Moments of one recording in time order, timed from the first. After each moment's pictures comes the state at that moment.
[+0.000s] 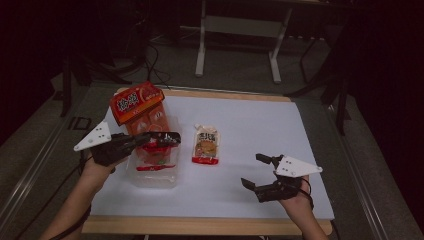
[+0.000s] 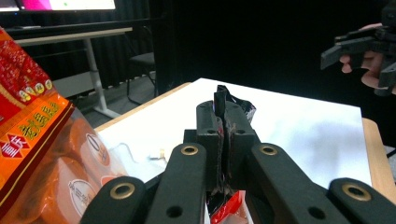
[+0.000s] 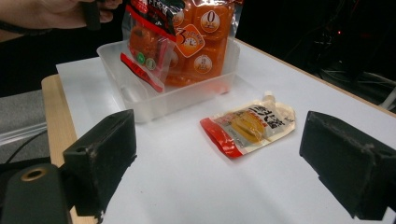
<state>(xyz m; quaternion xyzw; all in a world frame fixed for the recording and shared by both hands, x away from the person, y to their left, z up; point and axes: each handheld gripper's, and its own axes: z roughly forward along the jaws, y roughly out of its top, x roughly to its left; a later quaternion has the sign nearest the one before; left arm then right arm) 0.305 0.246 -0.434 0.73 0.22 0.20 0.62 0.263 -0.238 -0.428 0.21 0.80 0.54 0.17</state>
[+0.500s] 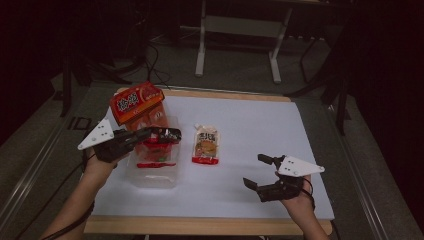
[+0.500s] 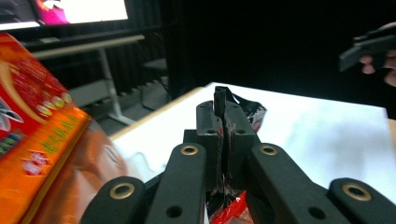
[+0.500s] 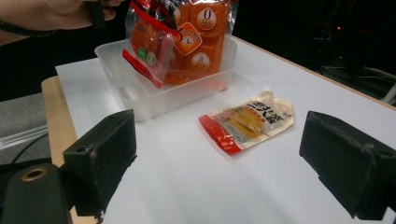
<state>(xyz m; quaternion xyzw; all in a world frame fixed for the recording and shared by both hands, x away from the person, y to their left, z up) 0.313 0.245 -0.430 0.72 0.22 0.23 0.62 0.265 -0.243 -0.430 0.22 0.80 0.54 0.16</state>
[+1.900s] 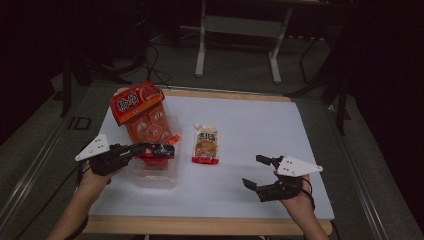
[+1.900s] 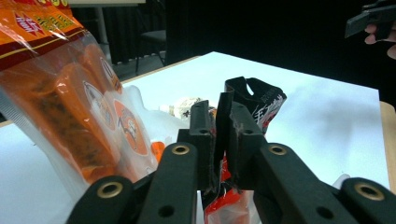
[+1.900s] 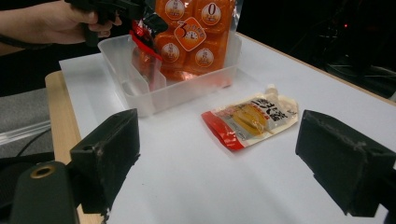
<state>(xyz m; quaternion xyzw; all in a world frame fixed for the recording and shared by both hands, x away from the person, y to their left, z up) 0.297 0.264 -0.477 0.74 0.27 0.19 0.59 0.266 -0.242 -0.433 0.21 0.80 0.54 0.16</state>
